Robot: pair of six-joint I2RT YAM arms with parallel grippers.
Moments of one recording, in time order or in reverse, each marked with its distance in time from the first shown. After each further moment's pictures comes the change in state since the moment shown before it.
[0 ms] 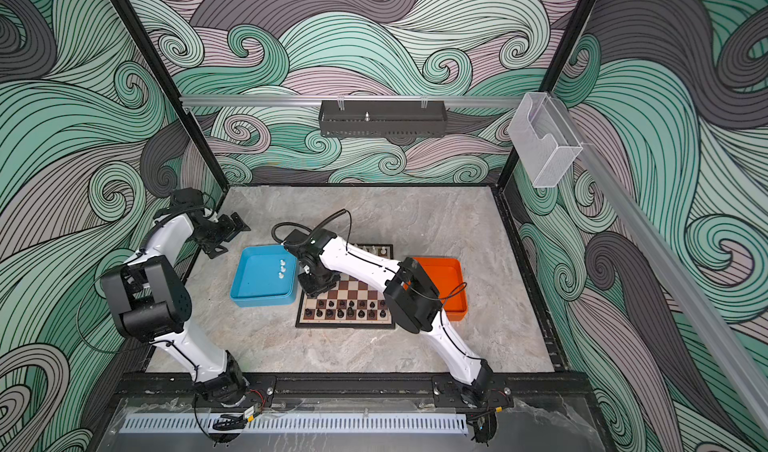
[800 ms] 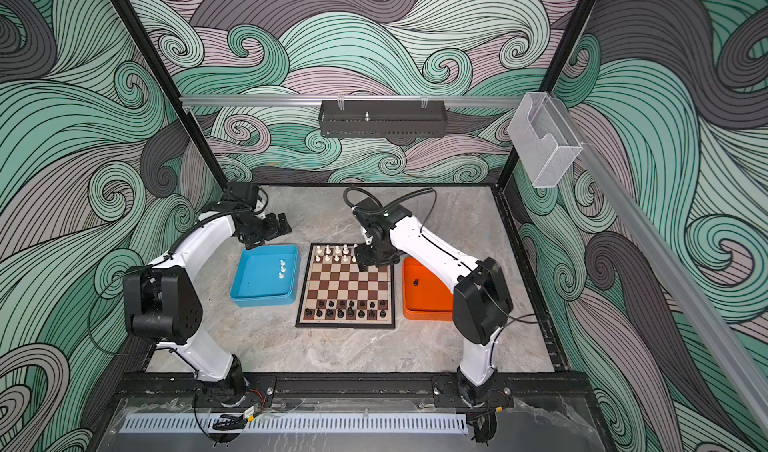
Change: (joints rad) left arm -0.404 -0.064 -0.018 0.020 -0.162 0.034; right arm -0.341 -0.481 -0.482 0.045 0.054 -0.041
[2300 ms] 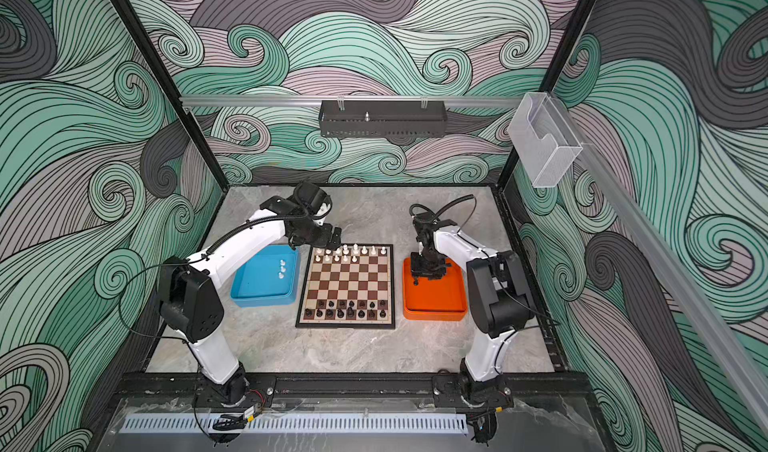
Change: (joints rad) left arm -0.426 0.093 0.195 -0.135 -0.119 0.127; right arm -0.363 0.000 -0.384 0.211 0.014 -0.036
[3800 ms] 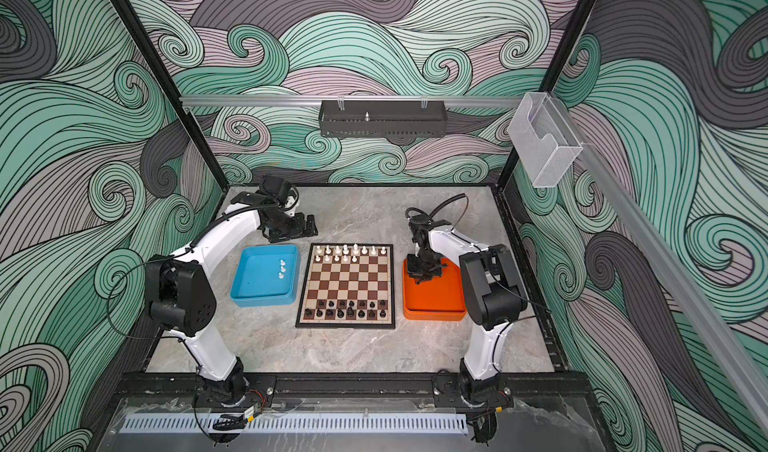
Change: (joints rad) left arm 0.264 -0.003 -0.045 0.039 0.150 -0.053; right arm 0.022 0.061 0.027 0.000 -0.023 0.018
